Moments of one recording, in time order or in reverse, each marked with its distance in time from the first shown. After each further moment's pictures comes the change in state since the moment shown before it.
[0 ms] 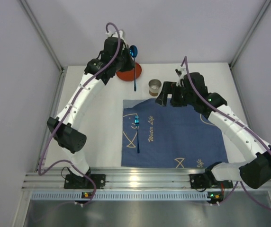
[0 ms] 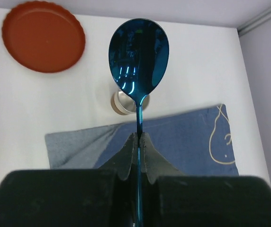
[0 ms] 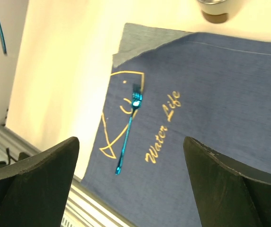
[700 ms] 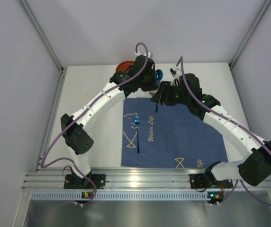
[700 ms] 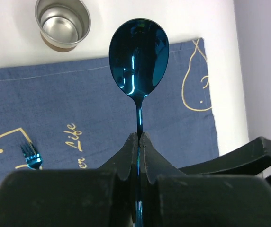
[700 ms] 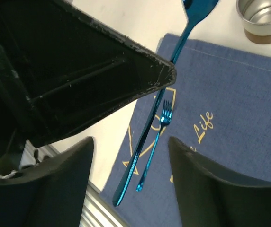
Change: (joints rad) left arm -0.256 0.026 -0.108 -0.032 0.004 -0.179; right arm 0.058 0.024 -0.053 0.215 -0.063 0.072
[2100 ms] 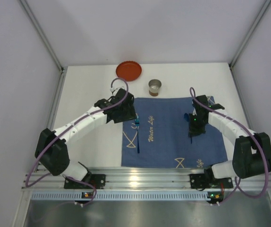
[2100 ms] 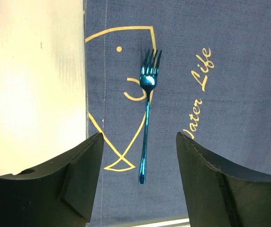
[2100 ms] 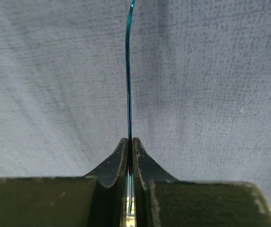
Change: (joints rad) left arm 0.064 -0.370 -0.801 0.066 -0.134 -0.103; right arm -0.328 0.057 -0.344 -0.460 0.160 -0.164
